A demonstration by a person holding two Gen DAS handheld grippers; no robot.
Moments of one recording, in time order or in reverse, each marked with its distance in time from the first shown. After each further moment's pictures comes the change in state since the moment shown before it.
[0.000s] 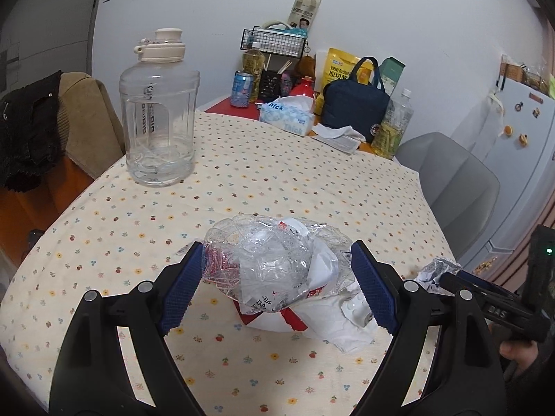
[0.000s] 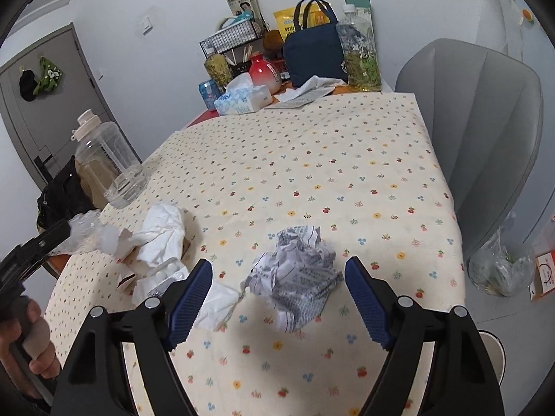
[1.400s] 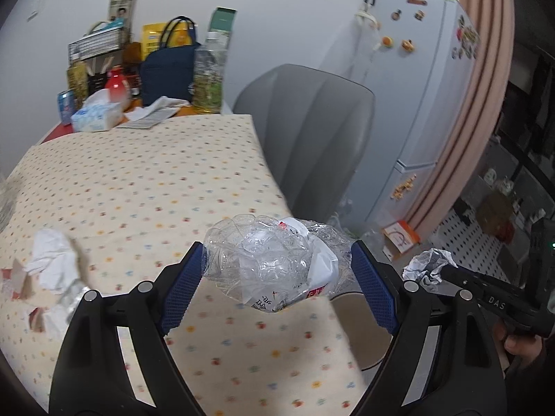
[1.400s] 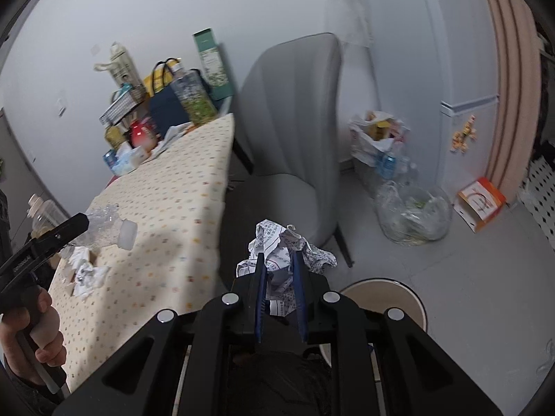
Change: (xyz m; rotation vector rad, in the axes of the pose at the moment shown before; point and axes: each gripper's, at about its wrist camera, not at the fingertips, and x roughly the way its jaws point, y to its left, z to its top) left arm 0.030 -0.272 -0.060 0.361 0.135 -0.368; right arm -0.177 -0.216 -0.100 0.321 -0.145 -0.245
